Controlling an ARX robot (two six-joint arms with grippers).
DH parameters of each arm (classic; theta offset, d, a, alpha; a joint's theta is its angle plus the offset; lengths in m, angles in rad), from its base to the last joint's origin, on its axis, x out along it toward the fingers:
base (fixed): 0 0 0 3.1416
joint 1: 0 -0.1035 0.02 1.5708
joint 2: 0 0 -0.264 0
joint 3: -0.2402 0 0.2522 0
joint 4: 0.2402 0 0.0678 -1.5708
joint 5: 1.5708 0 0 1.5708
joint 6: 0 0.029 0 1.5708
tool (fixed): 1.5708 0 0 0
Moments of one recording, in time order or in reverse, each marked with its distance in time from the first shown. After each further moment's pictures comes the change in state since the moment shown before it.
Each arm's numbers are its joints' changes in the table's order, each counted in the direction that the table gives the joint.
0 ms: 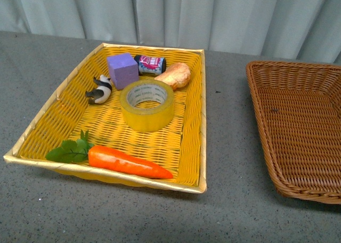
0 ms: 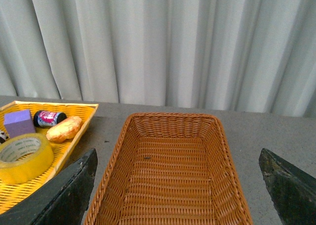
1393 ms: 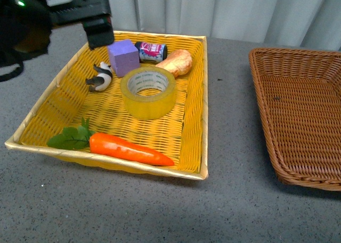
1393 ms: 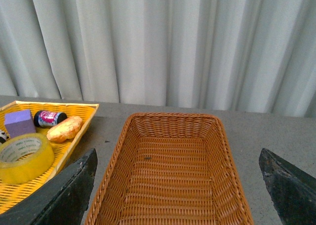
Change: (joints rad) left arm 0.215 1.782 -0.911 -0.161 -0.180 -0.365; right arm 0.000 0.000 0.000 0.000 0.000 0.000
